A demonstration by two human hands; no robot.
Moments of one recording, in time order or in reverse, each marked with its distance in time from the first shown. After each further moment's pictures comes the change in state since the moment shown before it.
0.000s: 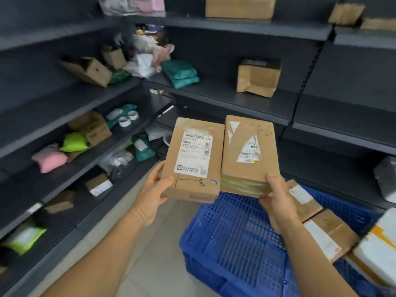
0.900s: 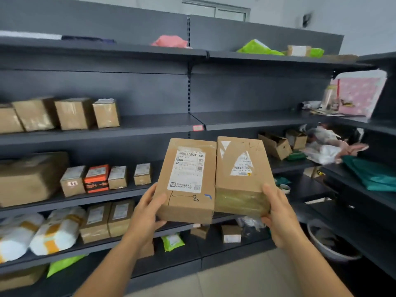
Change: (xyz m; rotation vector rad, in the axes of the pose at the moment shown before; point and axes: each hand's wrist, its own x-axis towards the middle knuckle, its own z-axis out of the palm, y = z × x) left_hand -0.265 0.085 -0.417 -0.163 0.805 0.378; right_hand -0.241 -0.036 0.469 -0.088 -0.798 -0.100
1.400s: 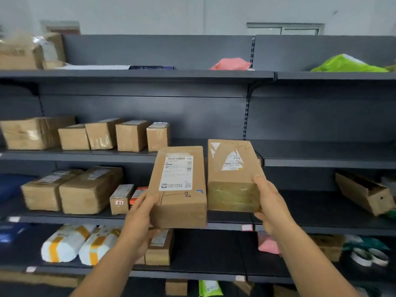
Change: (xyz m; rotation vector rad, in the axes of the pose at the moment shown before) left_hand 0.101 0.059 -0.067 -0.086 0.409 0.056; right_hand 0.157 -0.030 0.186 -0.109 -0.288 0.044
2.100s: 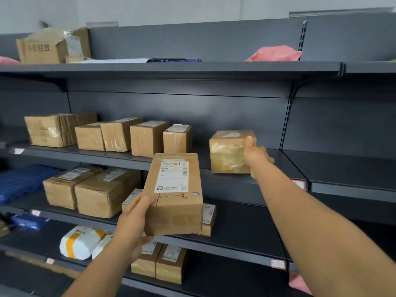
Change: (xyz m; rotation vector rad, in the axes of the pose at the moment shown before) left_hand 0.100 0.016 -0.005 0.050 0.268 -0.052; right_hand 0.194 -0.087 0.143 -0.511 0.054 0.010
